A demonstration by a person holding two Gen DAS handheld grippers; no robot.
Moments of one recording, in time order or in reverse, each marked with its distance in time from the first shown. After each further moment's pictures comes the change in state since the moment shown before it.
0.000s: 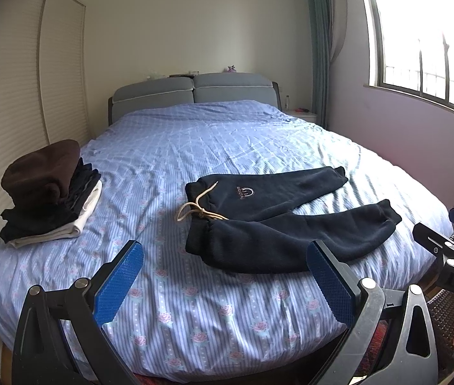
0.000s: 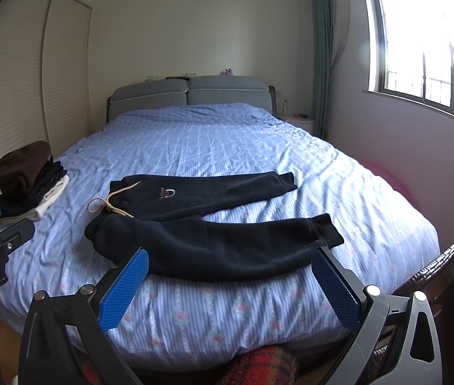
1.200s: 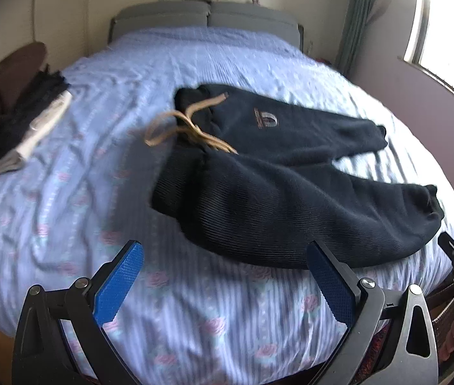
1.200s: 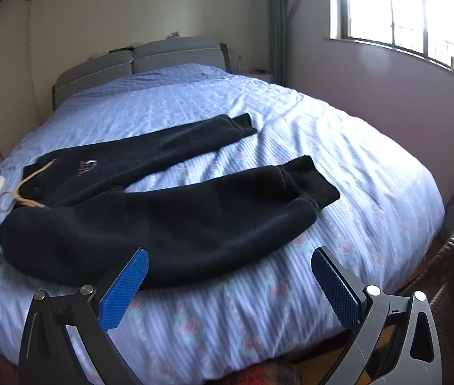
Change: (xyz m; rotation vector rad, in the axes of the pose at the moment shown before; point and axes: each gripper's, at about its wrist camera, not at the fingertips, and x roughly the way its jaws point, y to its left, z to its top) left arm 0.183 0.014 -0.040 -0.164 0.338 -0.041; right arm 0.152 -0.059 -0.038 0.156 0.179 -0.172
